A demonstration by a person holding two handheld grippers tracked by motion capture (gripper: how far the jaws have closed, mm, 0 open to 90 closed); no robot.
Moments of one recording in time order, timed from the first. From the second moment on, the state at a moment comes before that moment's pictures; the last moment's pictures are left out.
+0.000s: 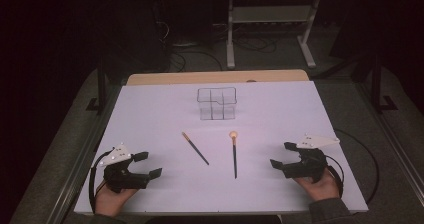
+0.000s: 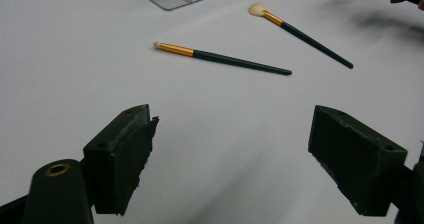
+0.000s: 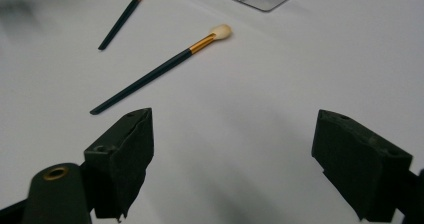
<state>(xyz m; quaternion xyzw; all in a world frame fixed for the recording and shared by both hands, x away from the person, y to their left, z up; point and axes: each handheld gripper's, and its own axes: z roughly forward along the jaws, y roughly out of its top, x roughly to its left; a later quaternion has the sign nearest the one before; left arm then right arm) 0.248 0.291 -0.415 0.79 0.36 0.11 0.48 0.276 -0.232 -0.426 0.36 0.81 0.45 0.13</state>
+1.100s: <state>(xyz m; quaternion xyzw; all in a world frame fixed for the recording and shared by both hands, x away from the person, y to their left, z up) 0.244 0.295 -0.411 0.78 0.37 0.13 0.48 0.275 -0.203 -0.388 0.34 0.82 0.44 0.12</state>
